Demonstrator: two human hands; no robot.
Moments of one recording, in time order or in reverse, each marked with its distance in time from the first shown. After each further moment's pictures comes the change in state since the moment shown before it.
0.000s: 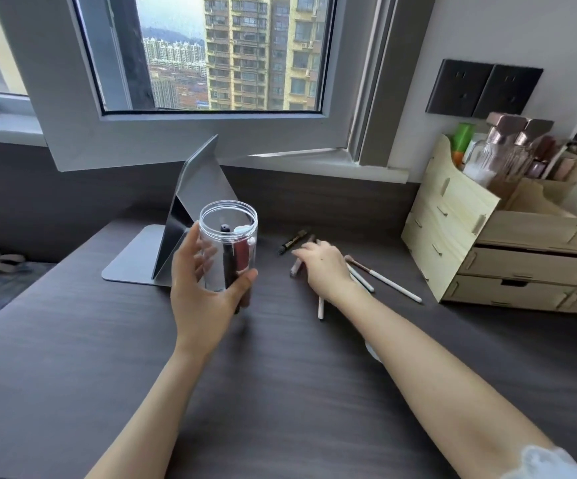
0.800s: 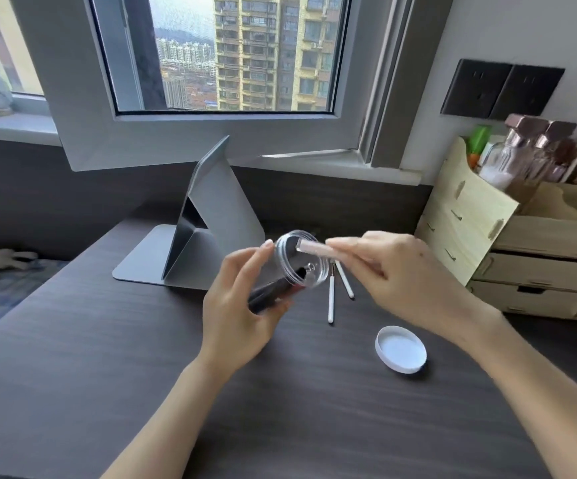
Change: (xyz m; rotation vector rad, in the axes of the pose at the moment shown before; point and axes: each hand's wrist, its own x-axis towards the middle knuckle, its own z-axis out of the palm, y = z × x) left_hand -0.012 0.013 0.004 0.356 -0.199 0.408; right_hand -0.097 -0.020 -0.138 0.236 0.204 -0.223
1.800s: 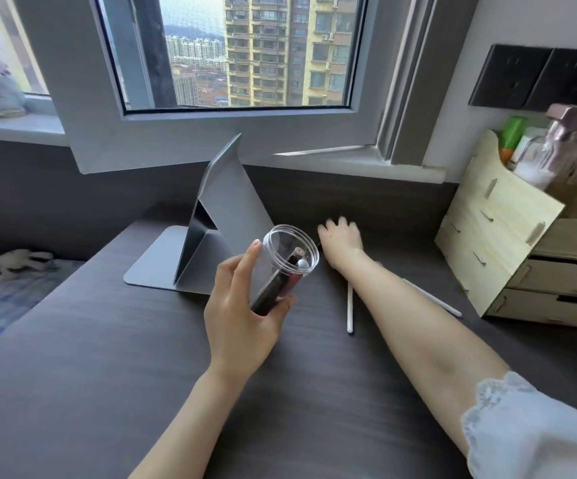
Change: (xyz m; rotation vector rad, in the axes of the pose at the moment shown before) left_hand 0.001 -0.014 0.005 0.100 0.062 -0.214; right_hand 0.128 0.102 0.168 -0.649 -0.421 0.308
